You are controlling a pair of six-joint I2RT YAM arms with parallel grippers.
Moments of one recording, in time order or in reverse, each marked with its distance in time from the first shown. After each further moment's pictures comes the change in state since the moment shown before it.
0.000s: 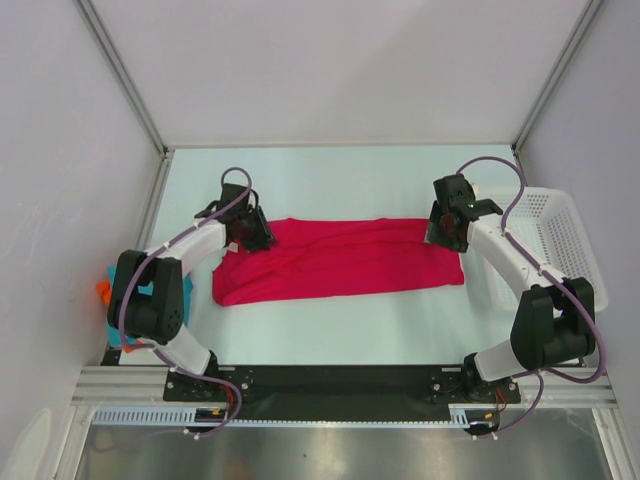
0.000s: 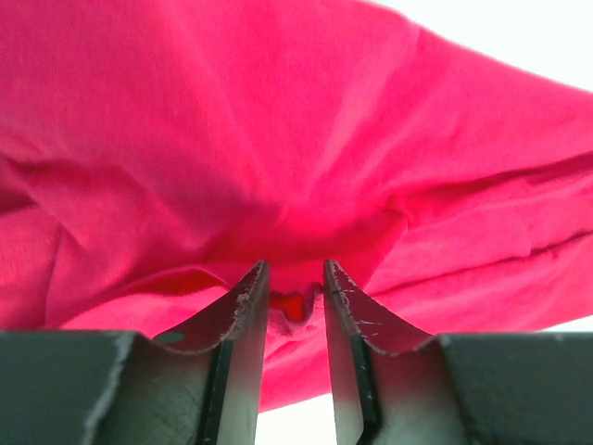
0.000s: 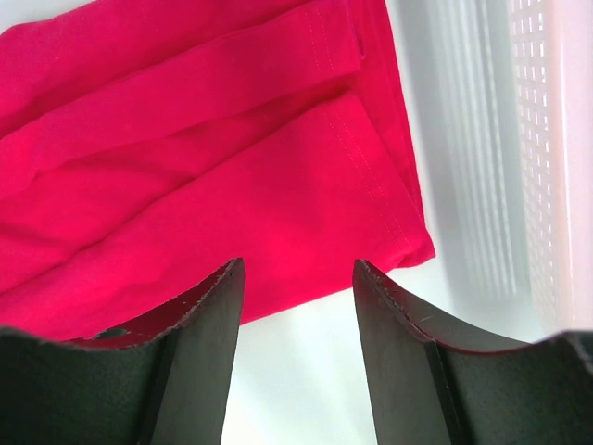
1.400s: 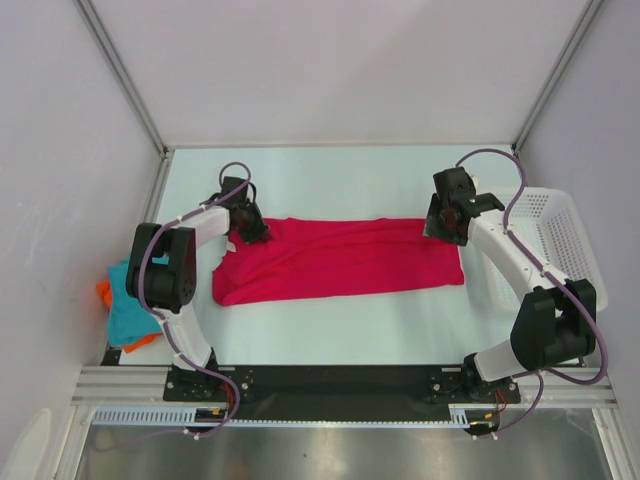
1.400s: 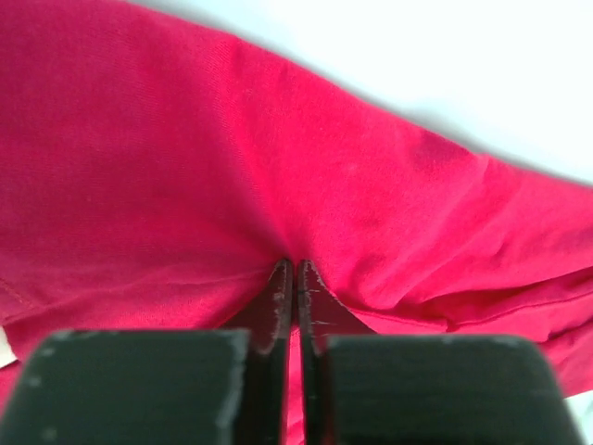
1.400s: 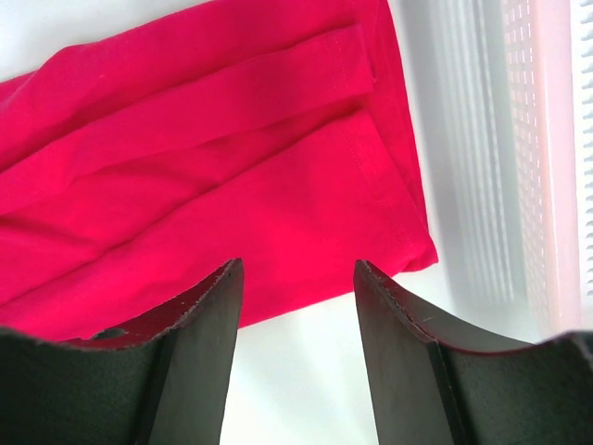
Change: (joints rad) left arm 0.068 0.223 0.121 0.054 0.002 -0.007; right arm 0.010 0.000 0.063 -0.028 0.001 -0.008
